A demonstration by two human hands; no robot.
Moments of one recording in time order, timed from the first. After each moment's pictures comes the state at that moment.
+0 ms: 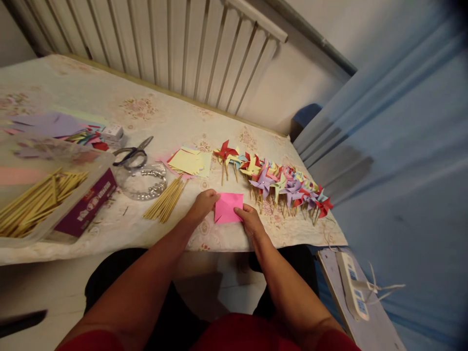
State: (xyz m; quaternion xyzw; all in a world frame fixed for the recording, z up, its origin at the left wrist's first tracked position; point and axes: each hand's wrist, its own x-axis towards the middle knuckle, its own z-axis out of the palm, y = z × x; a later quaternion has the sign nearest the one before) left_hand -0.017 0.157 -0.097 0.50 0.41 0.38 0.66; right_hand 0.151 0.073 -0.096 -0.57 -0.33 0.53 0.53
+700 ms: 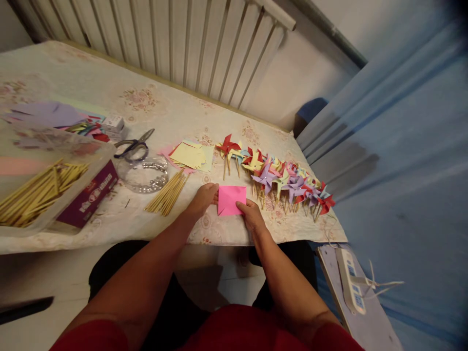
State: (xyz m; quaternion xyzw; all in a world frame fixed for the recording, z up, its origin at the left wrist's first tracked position) left_hand -0.019 0.152 -0.076 0.43 0.41 0.38 0.71; right_hand 0.154 0.075 -0.105 -0.58 -0.33 0.51 0.54
